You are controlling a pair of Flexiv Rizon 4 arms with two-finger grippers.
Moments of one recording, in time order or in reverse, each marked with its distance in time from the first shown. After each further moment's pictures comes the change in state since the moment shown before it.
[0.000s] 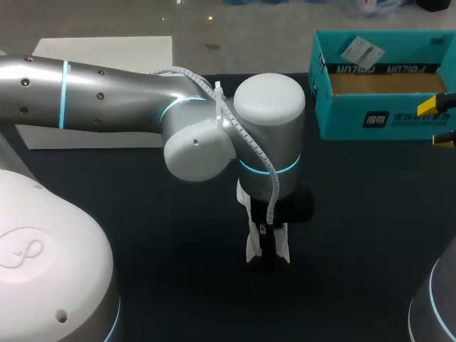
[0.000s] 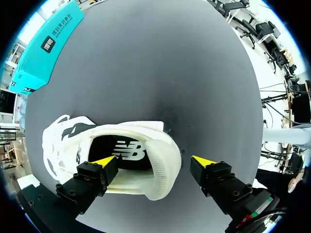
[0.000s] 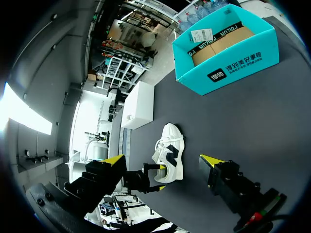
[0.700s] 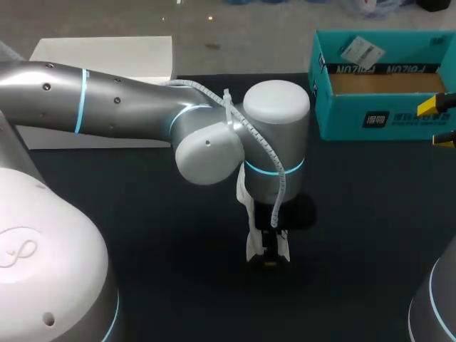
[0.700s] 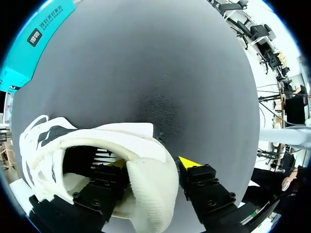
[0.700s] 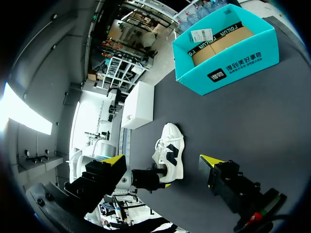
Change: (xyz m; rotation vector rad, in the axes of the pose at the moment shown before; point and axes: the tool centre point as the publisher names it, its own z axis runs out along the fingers) left arm 0.009 -0.003 0.029 -0.034 0.103 -0.007; right arm 0.000 0.000 0.000 0.000 0.000 0.000
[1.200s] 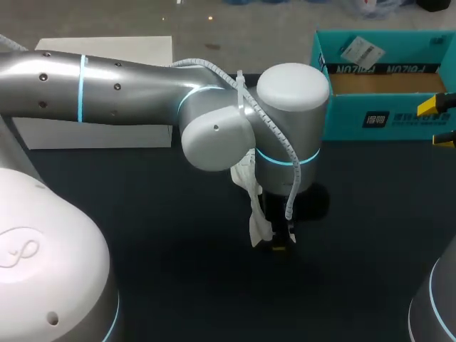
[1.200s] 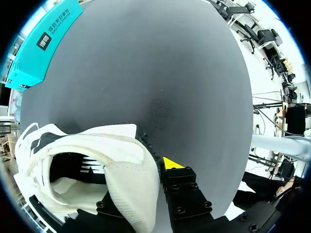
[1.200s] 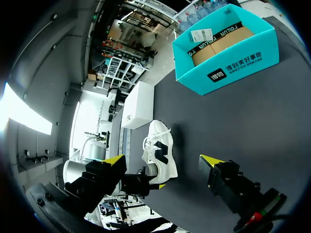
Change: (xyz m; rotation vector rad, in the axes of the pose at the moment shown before) left arm 0.014 -0.016 -0.050 0.001 -0.043 -0.060; right arm 0.000 0.000 0.000 0.000 0.000 0.000
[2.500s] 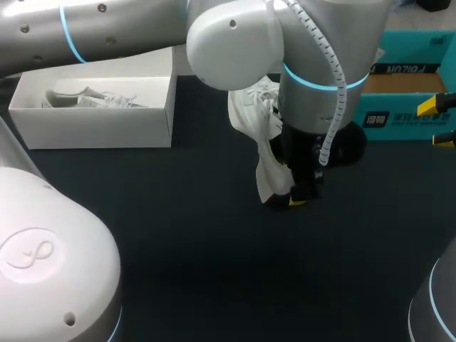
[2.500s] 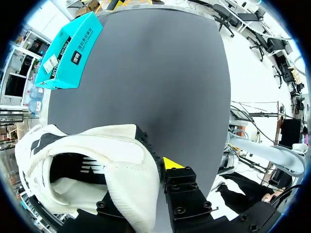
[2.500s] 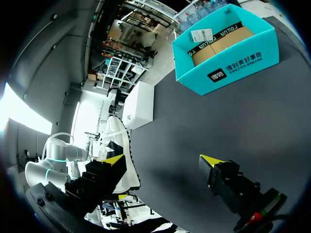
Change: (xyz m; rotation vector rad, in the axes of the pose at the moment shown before) left arm 0.028 -0.013 -0.166 -0.036 -0.097 -0.069; right arm 0.000 0.000 0.000 0.000 0.000 0.000
